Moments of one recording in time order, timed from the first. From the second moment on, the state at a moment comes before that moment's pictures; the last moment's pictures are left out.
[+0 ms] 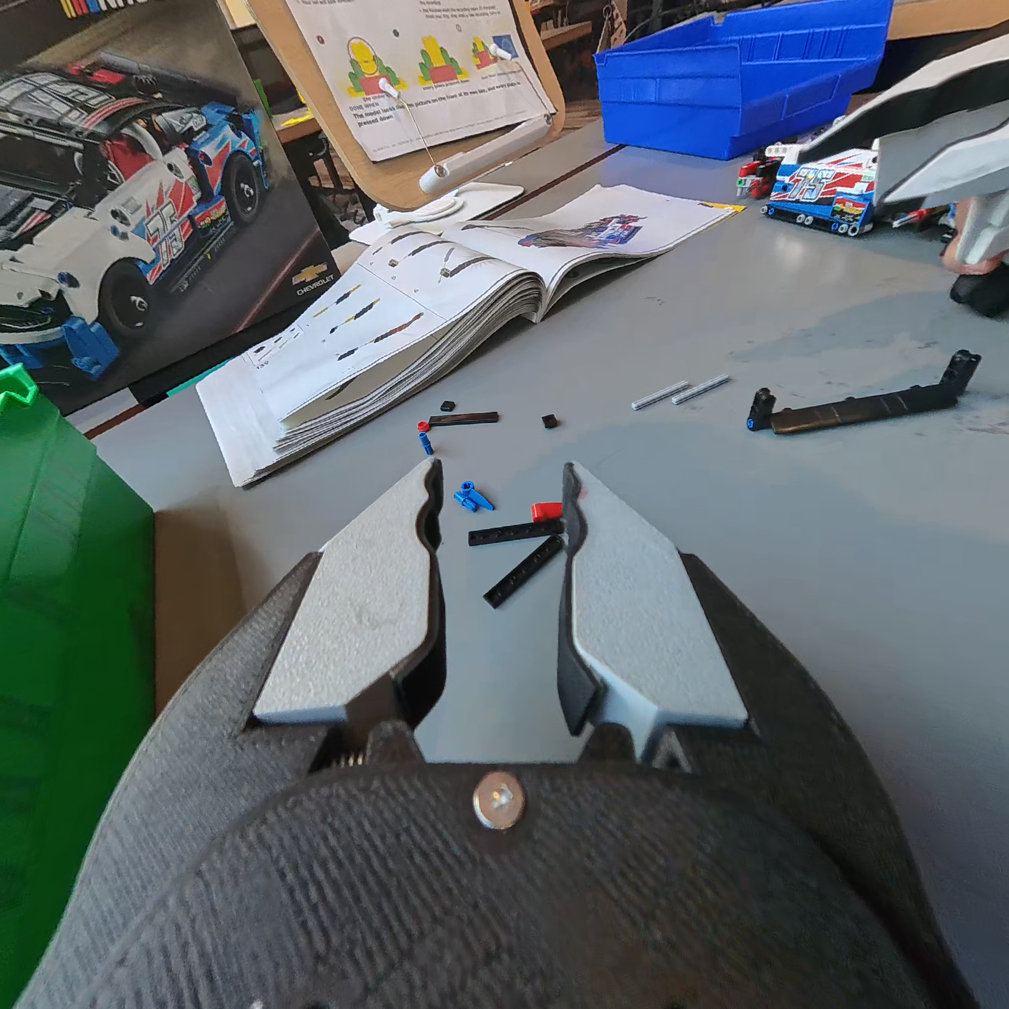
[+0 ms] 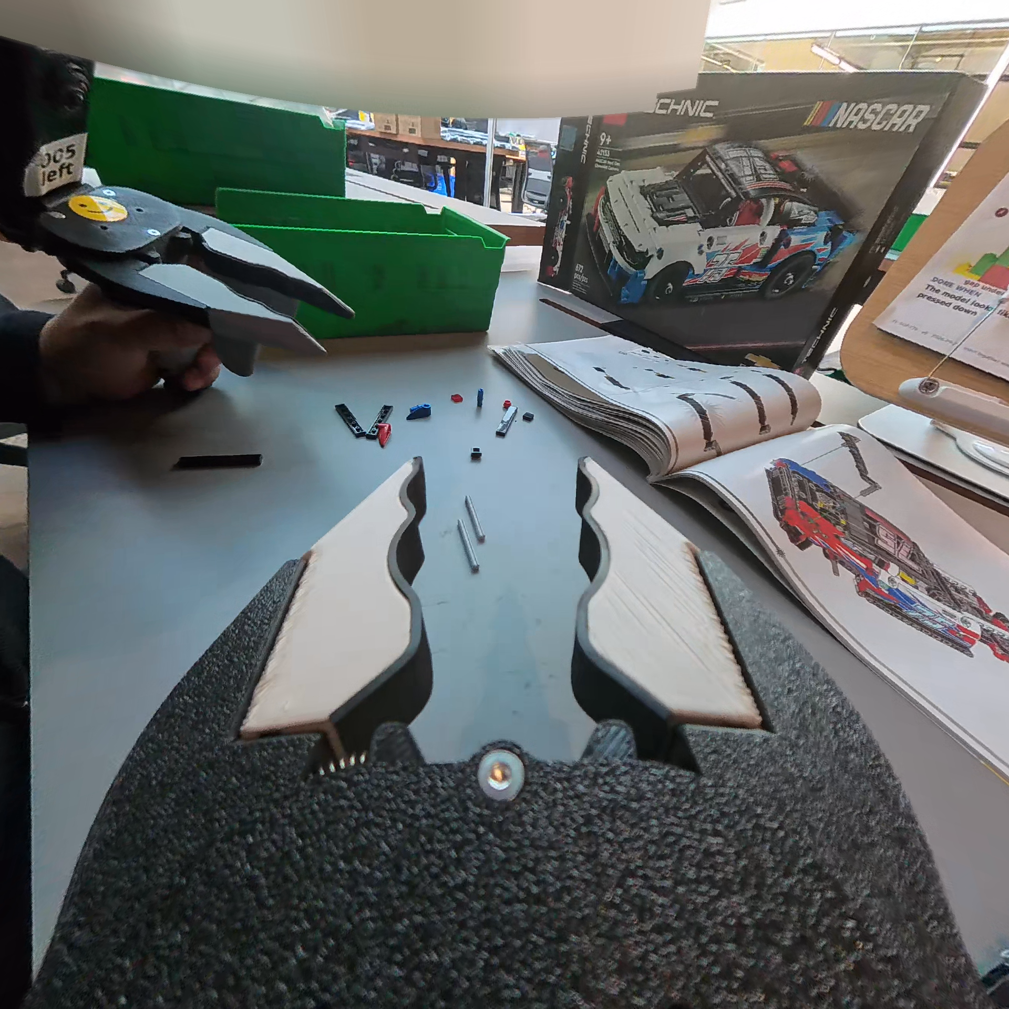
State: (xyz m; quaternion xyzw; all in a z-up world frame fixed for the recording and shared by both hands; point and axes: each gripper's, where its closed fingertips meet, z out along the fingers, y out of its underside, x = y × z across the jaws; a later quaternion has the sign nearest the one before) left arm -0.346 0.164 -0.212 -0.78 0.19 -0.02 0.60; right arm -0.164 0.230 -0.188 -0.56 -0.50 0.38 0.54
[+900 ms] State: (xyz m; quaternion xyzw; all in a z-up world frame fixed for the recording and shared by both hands) left arm -0.369 0.425 -0.270 -0.92 0.23 0.02 0.32; right arm -0.148 0.247 -0.187 -0.59 -0.45 0.36 0.56
